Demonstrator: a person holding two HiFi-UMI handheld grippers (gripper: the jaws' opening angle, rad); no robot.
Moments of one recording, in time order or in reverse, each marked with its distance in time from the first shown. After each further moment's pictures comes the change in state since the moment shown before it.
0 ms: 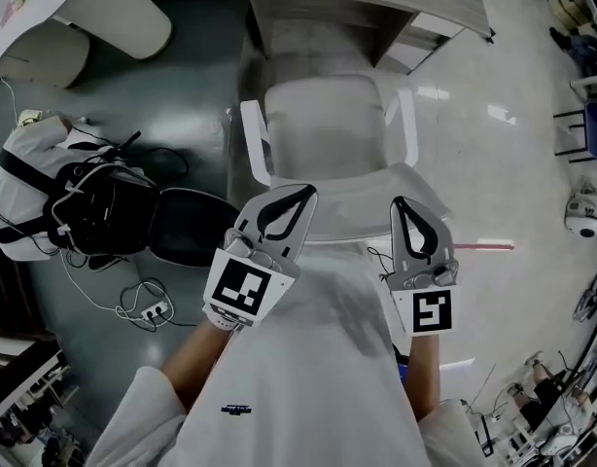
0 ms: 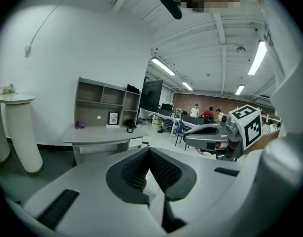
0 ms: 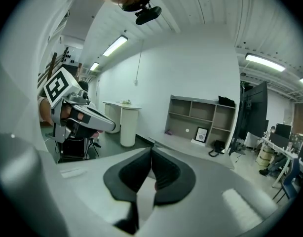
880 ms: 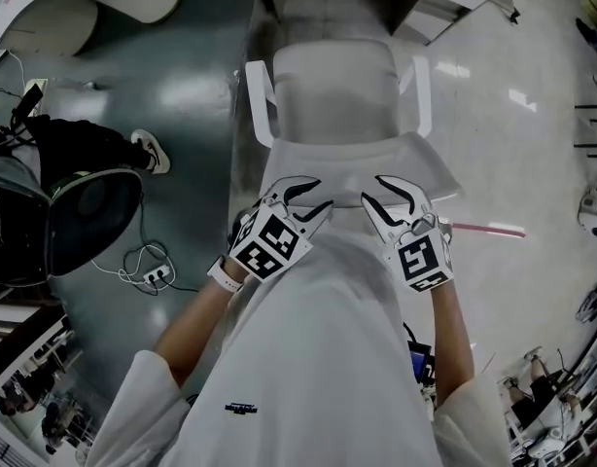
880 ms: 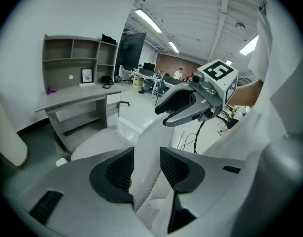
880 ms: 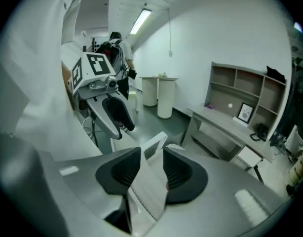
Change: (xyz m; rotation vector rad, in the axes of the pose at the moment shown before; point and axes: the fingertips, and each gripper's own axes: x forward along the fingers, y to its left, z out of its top) left arm 0.036 -0.056 -0.166 0.100 0.484 -0.217; right arm 0.005 0.055 -0.136 -0.077 0.300 0.456
